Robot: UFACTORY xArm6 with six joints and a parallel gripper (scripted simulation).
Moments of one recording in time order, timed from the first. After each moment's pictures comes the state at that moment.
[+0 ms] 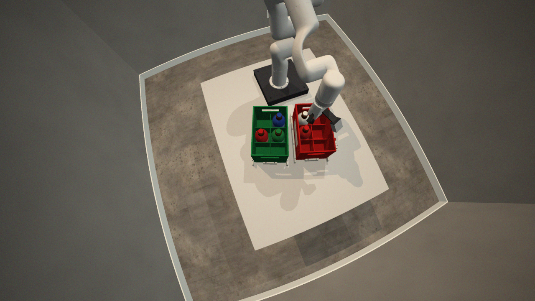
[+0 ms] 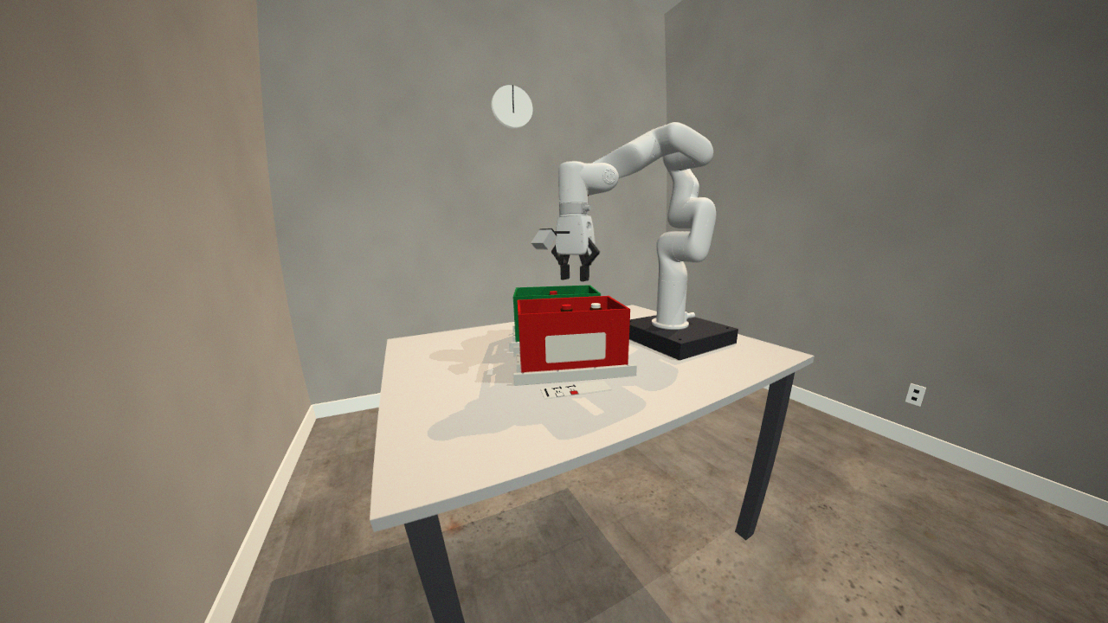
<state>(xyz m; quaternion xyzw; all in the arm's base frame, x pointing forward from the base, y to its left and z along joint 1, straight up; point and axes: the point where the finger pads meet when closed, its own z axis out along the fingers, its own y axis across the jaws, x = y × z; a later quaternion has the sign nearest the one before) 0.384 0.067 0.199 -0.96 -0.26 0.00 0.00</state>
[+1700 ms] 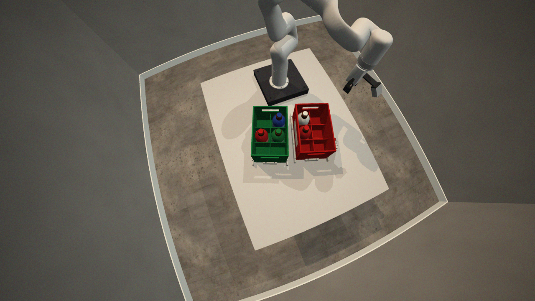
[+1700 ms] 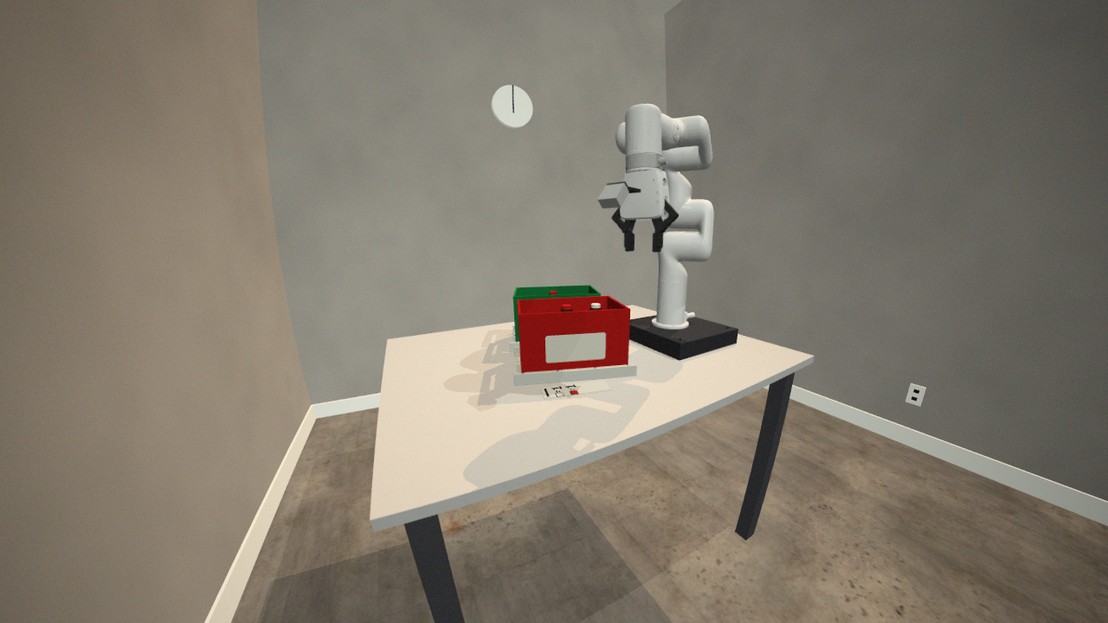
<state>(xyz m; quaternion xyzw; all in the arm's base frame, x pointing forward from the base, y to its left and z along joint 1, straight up) 0.301 0.259 0.282 -0.96 -0.26 0.00 0.00</state>
